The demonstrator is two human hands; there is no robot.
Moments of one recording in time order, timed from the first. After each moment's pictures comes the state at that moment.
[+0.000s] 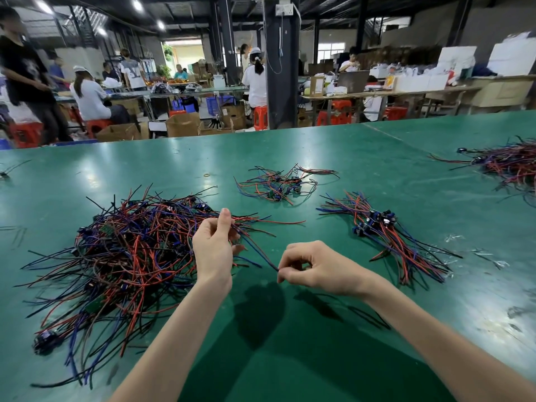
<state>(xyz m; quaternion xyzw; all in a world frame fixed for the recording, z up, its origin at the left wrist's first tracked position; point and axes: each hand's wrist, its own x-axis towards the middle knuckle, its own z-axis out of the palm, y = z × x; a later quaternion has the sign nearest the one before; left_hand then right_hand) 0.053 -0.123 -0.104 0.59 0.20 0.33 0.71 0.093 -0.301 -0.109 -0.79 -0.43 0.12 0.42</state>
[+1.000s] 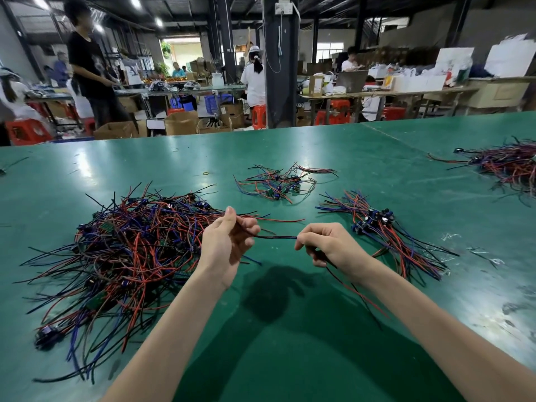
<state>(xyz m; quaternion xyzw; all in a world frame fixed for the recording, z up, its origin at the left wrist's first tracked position) 0.050 -0.124 -0.091 0.48 0.10 0.17 0.86 0.113 -0.302 -0.109 -0.71 -0.23 0.14 0.65</state>
